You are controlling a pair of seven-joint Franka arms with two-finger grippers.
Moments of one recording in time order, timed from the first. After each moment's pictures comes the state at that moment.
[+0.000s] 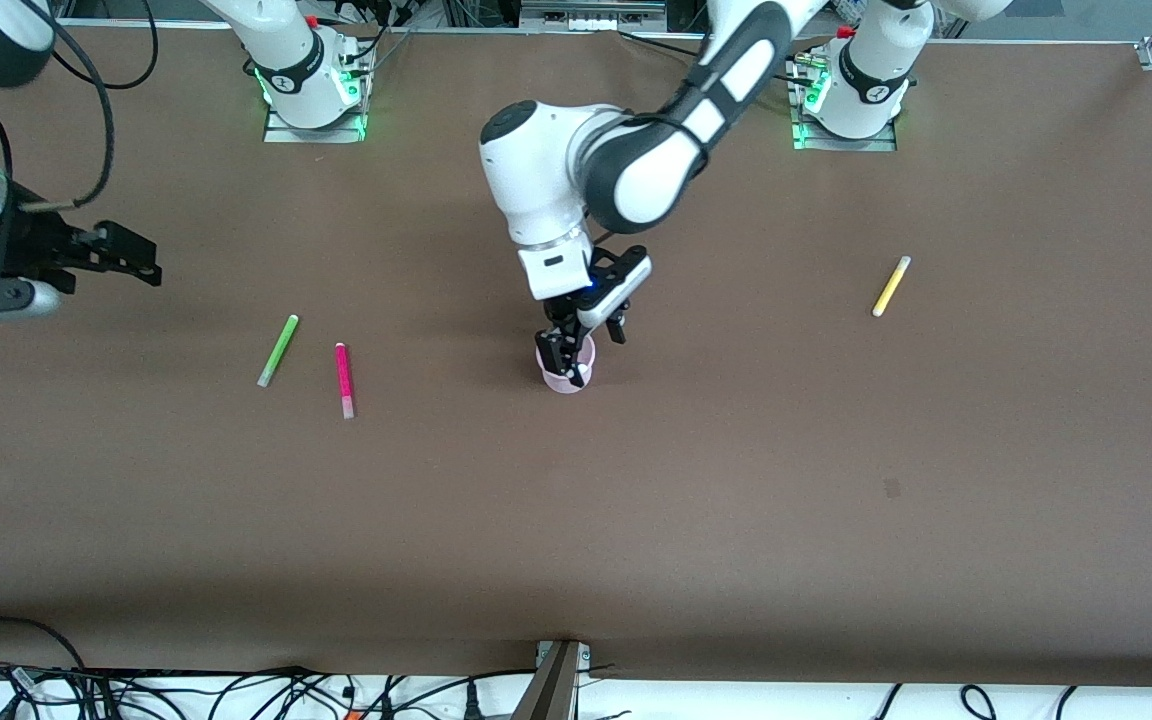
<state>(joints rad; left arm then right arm) -0.72 0.65 -0.12 -1.32 0.61 2.02 -2.02 0.09 0.18 -0.03 -1.50 0.01 1.58 -0.05</state>
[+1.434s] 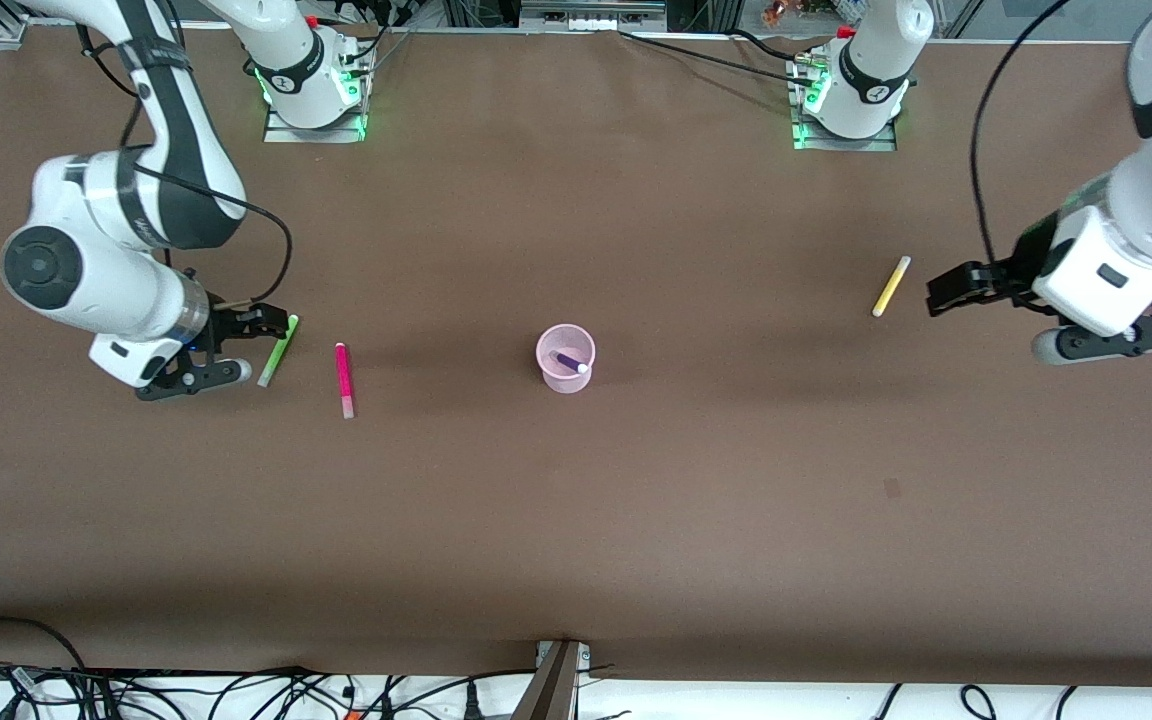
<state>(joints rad) 0.00 0.26 -0.12 -1.32 -0.03 1.46 -0.20 0.11 0.27 0.01 -1.97 0.01 2.15 -0.12</state>
